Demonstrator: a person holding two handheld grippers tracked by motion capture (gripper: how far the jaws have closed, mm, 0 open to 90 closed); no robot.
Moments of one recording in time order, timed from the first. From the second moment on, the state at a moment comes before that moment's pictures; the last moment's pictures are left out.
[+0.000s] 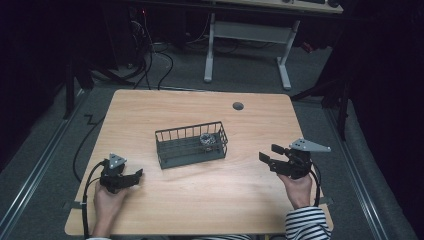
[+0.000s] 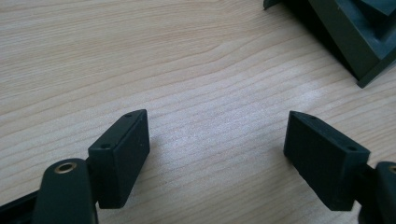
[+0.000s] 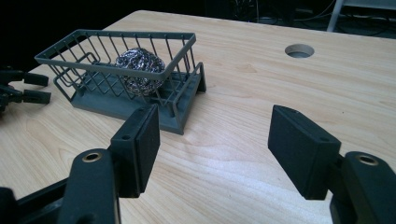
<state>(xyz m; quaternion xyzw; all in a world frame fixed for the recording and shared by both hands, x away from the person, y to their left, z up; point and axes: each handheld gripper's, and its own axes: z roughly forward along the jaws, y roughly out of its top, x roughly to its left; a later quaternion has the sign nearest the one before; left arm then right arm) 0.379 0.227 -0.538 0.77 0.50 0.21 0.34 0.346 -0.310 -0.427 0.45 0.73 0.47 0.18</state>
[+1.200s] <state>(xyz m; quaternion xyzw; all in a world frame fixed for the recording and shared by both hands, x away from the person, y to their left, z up) 0.379 0.227 -0.538 0.77 0.50 0.21 0.34 0.353 -0.305 -0.485 0.49 0.74 0.44 0.17</state>
